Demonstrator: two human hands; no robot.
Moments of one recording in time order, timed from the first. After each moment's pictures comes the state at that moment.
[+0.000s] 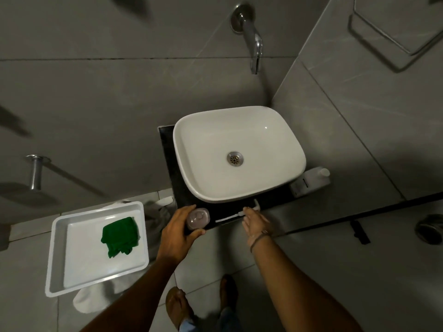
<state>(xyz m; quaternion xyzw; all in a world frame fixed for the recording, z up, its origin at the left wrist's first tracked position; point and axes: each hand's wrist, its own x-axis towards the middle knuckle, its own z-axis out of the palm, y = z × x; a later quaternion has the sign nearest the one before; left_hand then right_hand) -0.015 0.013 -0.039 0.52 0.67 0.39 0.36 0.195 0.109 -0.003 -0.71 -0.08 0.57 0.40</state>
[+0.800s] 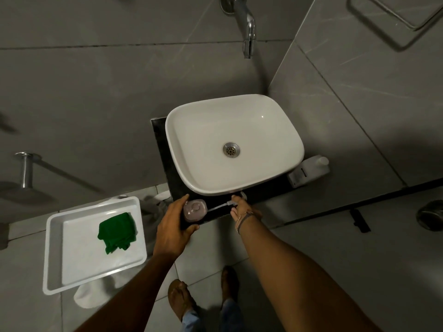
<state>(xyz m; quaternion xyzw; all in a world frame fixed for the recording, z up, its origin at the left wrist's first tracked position) -0.009 0.013 -0.030 0.51 0.71 0.34 0.35 0.180 0.129 -0.024 -0.72 -0.02 0.58 0.38</state>
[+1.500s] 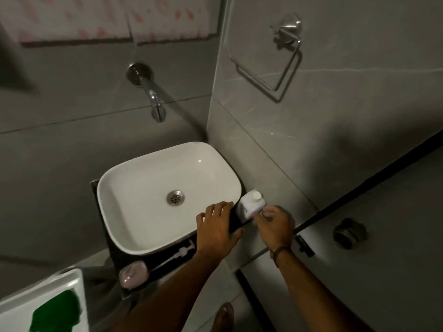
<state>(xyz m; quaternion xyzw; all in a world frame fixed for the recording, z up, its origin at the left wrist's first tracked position) 0.225 0.162 0.077 0.74 0.62 0.20 0.18 0.394 0.168 0.105 -0.80 -0.44 0.23 0.34</state>
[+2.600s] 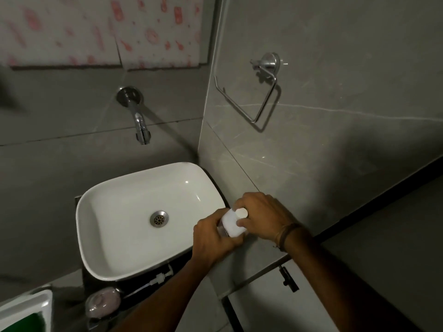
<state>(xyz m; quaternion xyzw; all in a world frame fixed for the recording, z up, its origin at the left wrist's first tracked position) 0.276 0.212 0.096 0.59 0.55 0.46 0.38 0.404 0.238 0.260 -0.60 -0.79 0.14 -0.06</state>
